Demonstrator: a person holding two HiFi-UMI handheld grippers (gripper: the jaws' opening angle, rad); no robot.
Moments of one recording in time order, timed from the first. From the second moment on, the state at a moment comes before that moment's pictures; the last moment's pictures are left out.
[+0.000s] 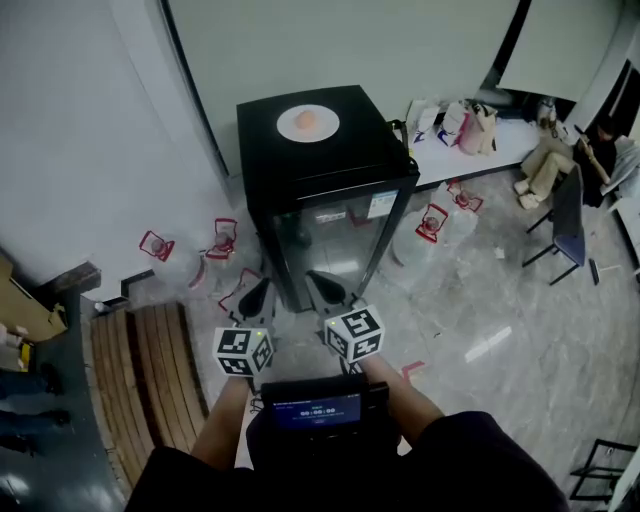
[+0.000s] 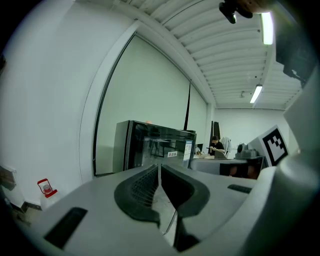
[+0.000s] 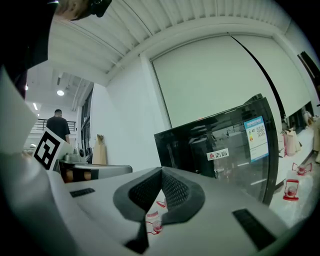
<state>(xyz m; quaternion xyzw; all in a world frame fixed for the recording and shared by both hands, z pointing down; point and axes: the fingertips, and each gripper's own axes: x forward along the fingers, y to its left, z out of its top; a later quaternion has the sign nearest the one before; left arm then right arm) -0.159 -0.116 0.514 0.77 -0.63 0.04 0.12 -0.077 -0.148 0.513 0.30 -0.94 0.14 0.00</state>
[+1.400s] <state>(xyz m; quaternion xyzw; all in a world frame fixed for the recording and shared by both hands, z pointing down) -0.216 -0.221 0.634 0.89 -0.41 0.18 0.09 -0.127 -0.111 0.567 0.55 -0.83 0.13 0.03</state>
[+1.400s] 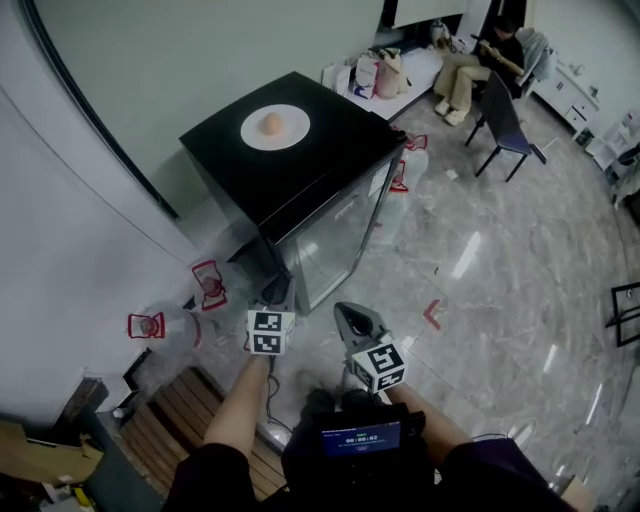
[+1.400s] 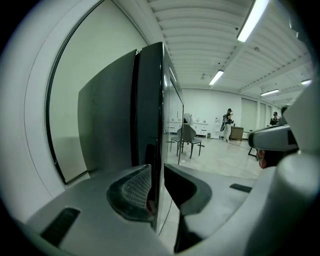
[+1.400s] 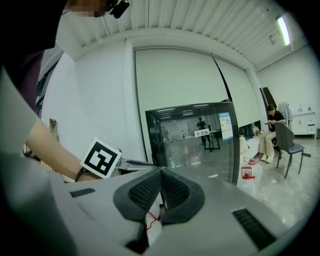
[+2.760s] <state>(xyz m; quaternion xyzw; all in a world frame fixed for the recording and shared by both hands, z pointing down) -0.200 -0.212 0.630 0.85 -0.48 0.17 0.09 -0.082 -0.074 0.592 0.62 -0.77 0.15 0.02</state>
